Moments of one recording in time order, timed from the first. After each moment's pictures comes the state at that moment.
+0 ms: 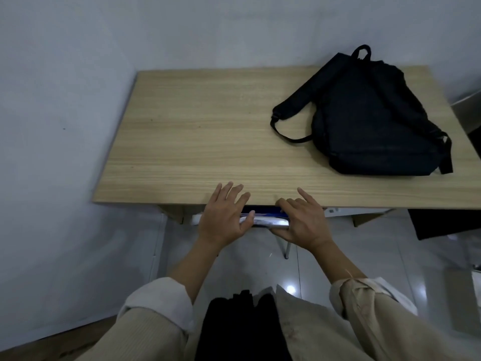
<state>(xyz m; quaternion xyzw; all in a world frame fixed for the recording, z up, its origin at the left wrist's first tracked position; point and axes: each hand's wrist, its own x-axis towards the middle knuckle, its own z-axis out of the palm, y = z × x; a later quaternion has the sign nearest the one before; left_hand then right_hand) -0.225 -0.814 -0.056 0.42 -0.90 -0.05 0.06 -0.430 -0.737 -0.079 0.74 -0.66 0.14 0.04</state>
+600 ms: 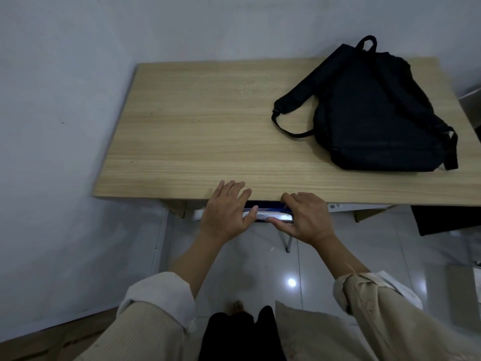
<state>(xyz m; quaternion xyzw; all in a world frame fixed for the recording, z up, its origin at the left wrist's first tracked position) -0.233 -0.813 -0.060 0.42 -0.91 -0.04 0.06 -0.437 -0.736 -0.080 0.72 -0.66 0.19 0.03</state>
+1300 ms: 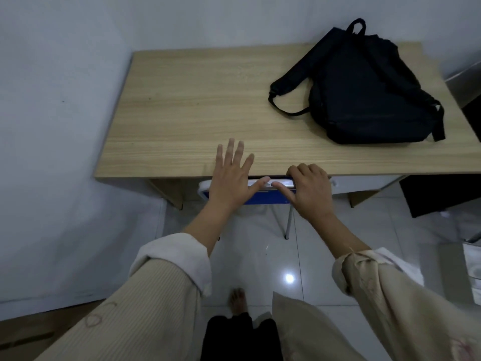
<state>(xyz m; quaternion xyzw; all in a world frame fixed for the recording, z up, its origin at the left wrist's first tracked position) -0.233 -0.802 -0.062 0.43 -0.90 -0.02 0.04 -0.410 -0.705 -0.076 0.62 -0.77 0.14 0.02</state>
